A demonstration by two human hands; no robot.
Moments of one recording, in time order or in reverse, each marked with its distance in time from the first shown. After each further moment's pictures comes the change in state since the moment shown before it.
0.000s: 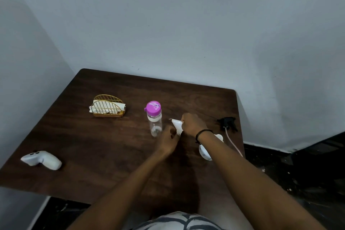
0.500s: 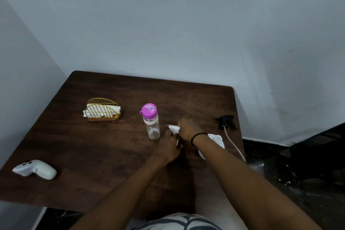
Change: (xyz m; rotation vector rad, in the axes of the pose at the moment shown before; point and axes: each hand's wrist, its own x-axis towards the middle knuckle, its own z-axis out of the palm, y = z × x) left_hand 0.012 -0.017 0.012 0.523 -0.195 0.212; right_hand 0.017 0.006 0.025 -0.008 -0.095 0.027
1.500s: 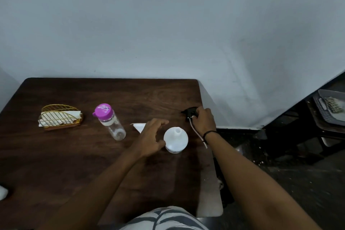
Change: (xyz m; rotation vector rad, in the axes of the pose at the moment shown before) left_hand 0.008 0.058 -0.003 -0.370 0.065 0.362; right_hand -0.033 0.180 -0.024 0.302 0.466 0.276
